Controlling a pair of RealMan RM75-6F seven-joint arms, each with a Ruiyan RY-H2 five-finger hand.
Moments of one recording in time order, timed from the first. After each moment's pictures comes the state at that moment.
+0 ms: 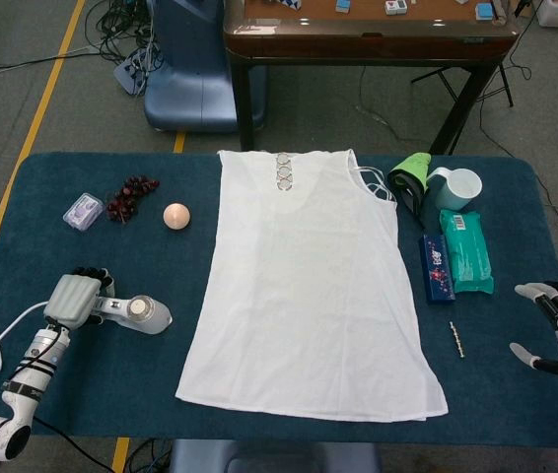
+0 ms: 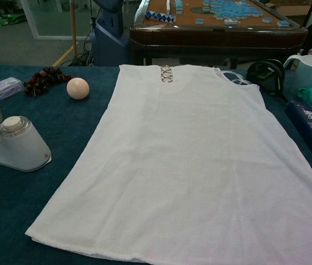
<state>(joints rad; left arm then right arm) -0.48 -1.44 -0.09 -1.11 1.41 1.07 0.01 0.06 -0.90 0.04 -1.70 -1.58 1.53 0.05</state>
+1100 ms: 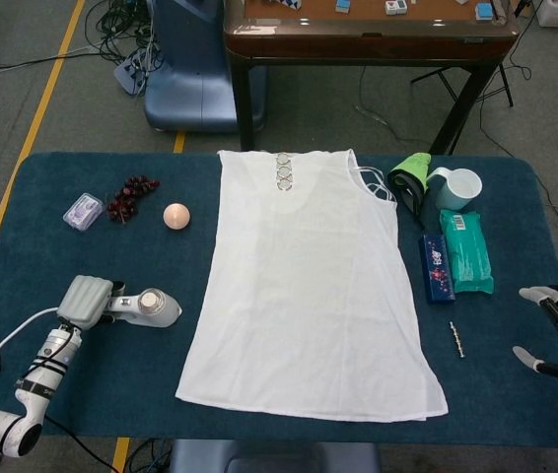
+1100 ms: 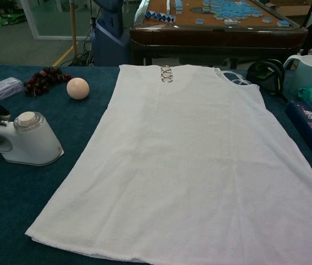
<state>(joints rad) -0.50 -1.52 -0.07 -1.03 1.44 1.08 -0.04 0.05 -0.89 0.04 -1.71 -1.57 1.53 0.06</state>
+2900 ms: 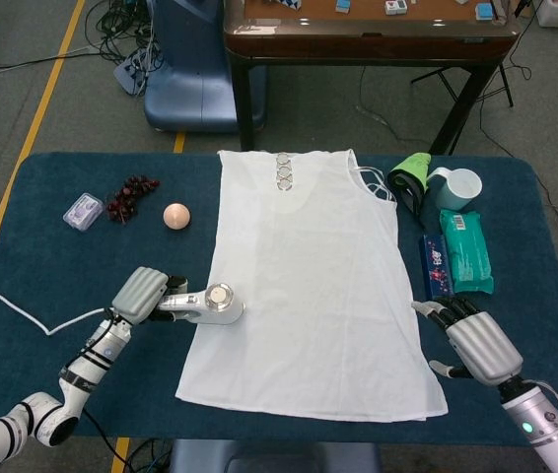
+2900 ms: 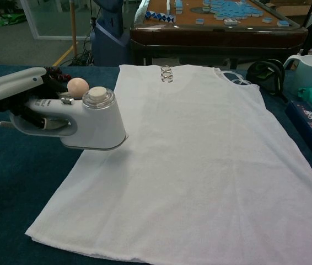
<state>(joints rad) -0.62 -1.52 -0.11 -1.27 1.53 1.12 -0.26 0.25 -1.04 -0.01 -1.71 -1.74 1.26 -0.05</state>
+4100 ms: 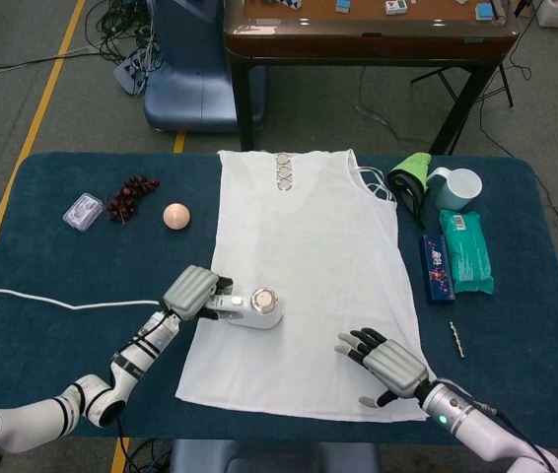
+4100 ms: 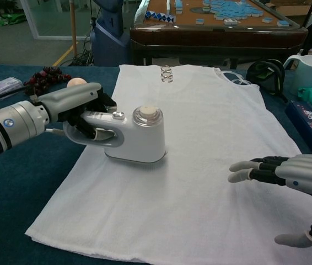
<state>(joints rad) -0.77 -1.70 -0.15 -1.15 1.46 1.00 -0.20 0.48 -1.29 -0.10 -1.62 -1.68 0.89 -0.05</state>
